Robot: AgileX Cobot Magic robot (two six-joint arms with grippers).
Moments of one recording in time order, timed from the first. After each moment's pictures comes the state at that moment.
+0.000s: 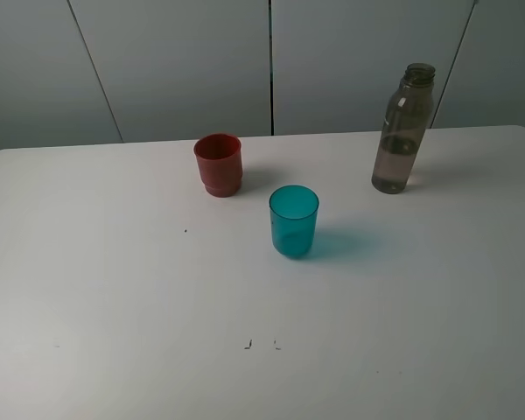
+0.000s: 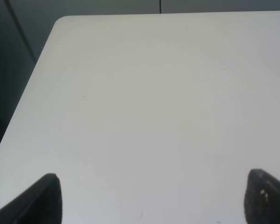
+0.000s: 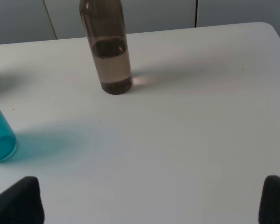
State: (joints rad) left arm 0.03 0.00 -0.51 0.09 1.09 -0.05; right arm 0.08 0.00 -0.51 -0.06 1.10 0.14
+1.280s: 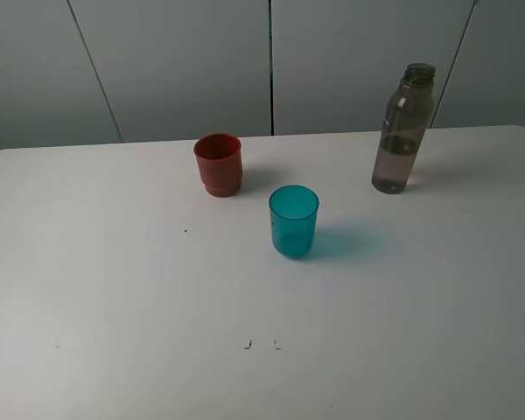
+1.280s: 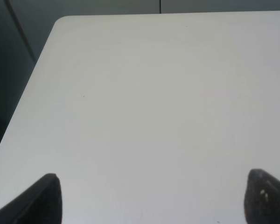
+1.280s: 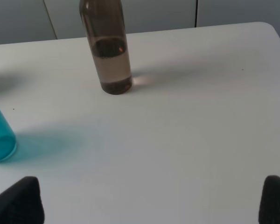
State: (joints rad) left arm 0.03 0.00 -0.51 0.09 1.09 -0.05; right arm 0.08 0.00 -0.51 -0.06 1.10 0.14
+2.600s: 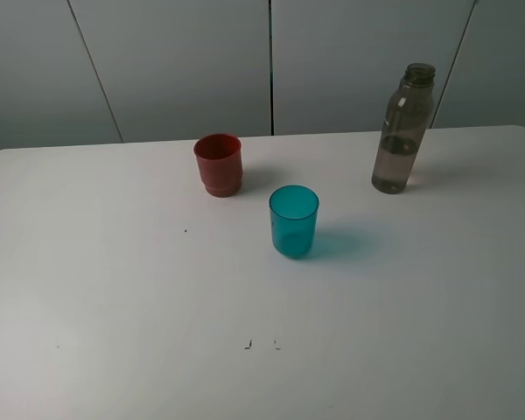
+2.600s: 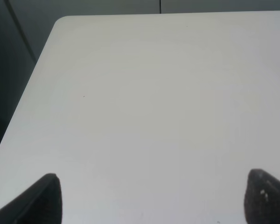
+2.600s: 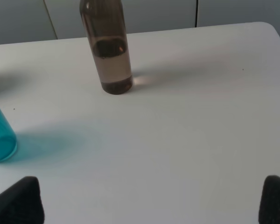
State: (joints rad) left arm 0.03 0.00 -0.51 0.09 1.09 -0.05; right arm 0.08 0.00 -0.51 -0.05 1.10 0.14
